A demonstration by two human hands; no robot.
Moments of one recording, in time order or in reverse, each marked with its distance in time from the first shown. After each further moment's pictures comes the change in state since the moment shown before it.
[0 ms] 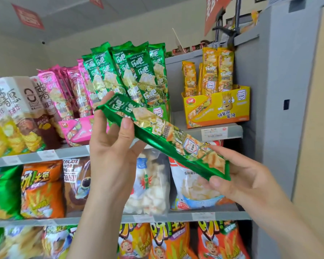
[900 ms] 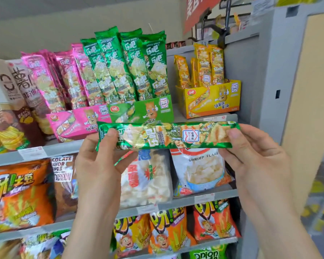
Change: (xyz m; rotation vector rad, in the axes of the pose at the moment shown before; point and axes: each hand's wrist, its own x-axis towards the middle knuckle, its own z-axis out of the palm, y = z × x) left_hand -0.015 -0.008 -0.074 -0.060 0.243 -0.230; right_hand 0.001 -0.012 0.074 0.167 0.807 -0.204
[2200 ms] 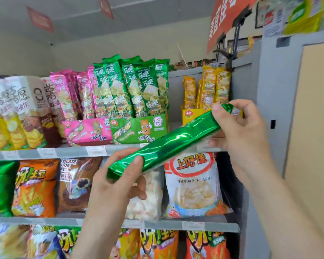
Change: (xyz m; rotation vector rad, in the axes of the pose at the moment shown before) left_hand -0.053 -0.008 0.050 0.266 -0.093 0.046; right_hand 0.108 -0.023 0.012 -0.130 -0.347 -0.075
